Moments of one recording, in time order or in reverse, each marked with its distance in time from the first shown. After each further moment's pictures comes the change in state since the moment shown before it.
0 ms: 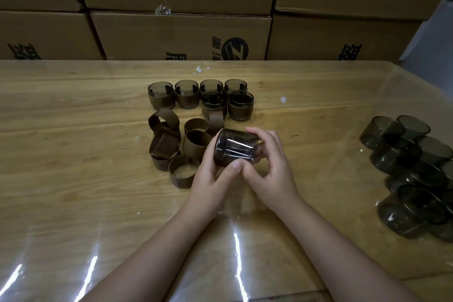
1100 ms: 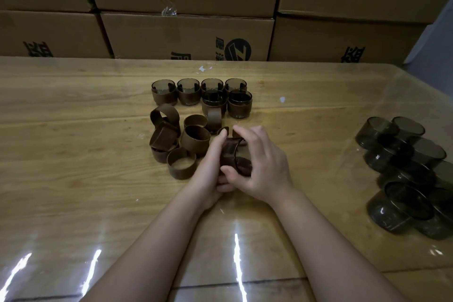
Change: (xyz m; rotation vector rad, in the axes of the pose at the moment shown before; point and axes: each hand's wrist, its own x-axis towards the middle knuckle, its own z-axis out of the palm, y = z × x) left_hand 0.011 0.021 0.014 -0.400 -0.052 -0.558; right_hand 0.007 -0.005 -0.010 -0.541 -0.043 -0.341
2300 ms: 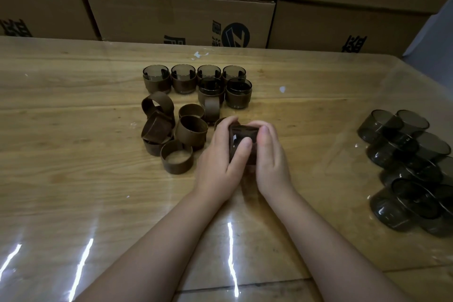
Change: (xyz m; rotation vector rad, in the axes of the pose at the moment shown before) left_hand 0.011 -0.021 0.004 0.826 0.291 0.692; right_hand -0.004 -0.009 0.007 0.645 0.003 0.662
